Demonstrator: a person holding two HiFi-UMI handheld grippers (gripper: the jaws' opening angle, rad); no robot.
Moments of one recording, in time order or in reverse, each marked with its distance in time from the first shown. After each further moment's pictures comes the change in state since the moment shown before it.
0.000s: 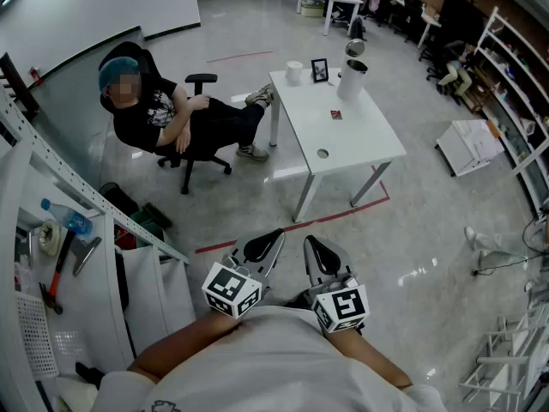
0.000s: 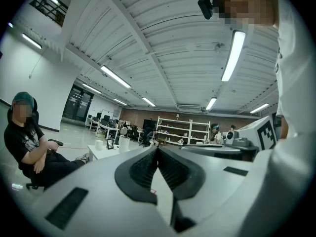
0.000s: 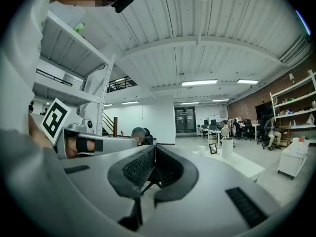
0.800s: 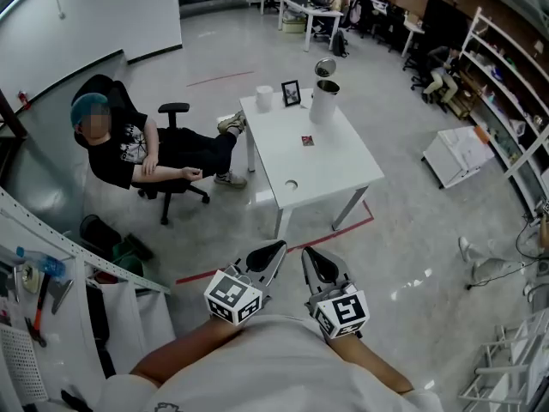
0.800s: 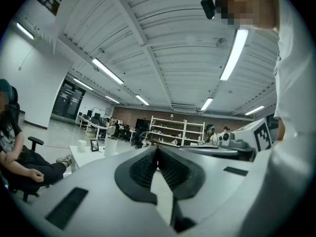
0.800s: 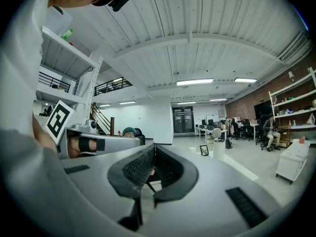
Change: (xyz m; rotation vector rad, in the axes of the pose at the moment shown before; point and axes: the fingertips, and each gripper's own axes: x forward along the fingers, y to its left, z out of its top) left arm 0.160 -0.020 0.001 -0.009 0.004 -0.081; right arm 0.015 -0.154 0.001 0.017 0.011 0.001
